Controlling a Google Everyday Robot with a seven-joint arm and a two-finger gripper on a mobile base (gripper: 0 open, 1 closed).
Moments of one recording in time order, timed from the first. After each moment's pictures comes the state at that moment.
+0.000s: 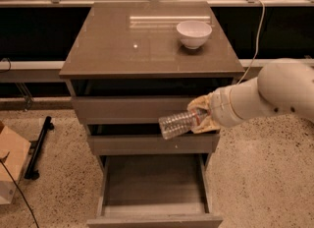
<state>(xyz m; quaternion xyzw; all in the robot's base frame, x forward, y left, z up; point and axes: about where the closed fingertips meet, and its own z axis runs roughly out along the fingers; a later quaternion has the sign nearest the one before) 0.527 -0.125 0.778 -0.76 0.55 -0.02 0.35</state>
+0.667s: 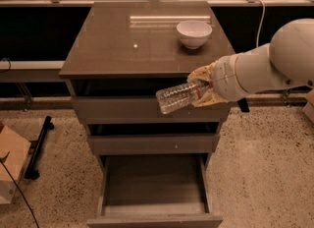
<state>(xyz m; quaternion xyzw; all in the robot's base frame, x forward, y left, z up) 0.543 -0.118 0.868 -0.77 0.51 -0.09 0.38</state>
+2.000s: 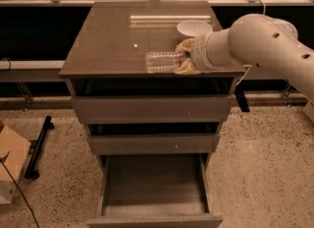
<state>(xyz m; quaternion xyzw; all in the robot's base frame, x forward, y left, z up) 0.667 -0.096 0.876 -0.67 0.59 -0.11 0.44</state>
